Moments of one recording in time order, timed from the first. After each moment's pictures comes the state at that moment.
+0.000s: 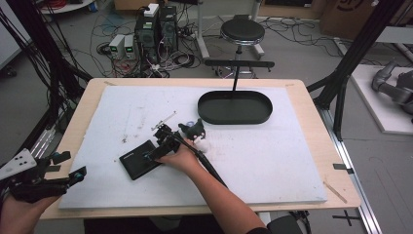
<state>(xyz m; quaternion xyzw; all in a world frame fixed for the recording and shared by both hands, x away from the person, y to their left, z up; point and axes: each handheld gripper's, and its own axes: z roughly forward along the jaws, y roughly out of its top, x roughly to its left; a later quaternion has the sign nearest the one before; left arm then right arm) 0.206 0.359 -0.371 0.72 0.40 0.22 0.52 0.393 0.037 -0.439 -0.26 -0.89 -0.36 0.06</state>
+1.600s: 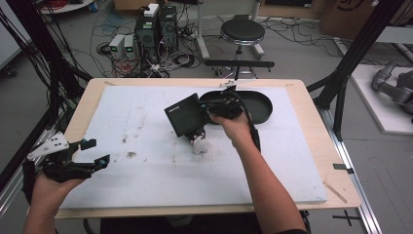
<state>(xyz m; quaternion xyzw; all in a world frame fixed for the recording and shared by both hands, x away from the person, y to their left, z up) 0.260 0.319 -0.374 0.75 0.36 0.18 0.52 0.424 -0.138 -0.326 -0.36 -0.78 -0.50 -0.02</state>
